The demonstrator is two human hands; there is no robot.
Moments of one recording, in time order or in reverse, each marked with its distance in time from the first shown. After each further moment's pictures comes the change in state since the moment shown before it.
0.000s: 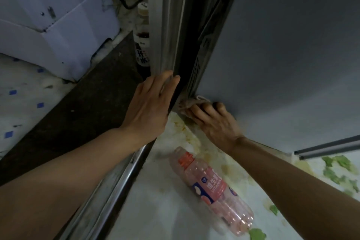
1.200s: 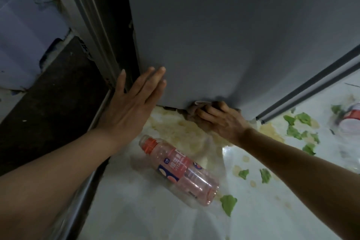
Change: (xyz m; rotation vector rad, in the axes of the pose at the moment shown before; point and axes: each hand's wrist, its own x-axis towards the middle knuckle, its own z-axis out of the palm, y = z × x) left_hand 0.005 0.058 0.032 0.416 0.055 0.330; right_hand -0.130 0.034 0.037 -0.099 -0.181 -0.169
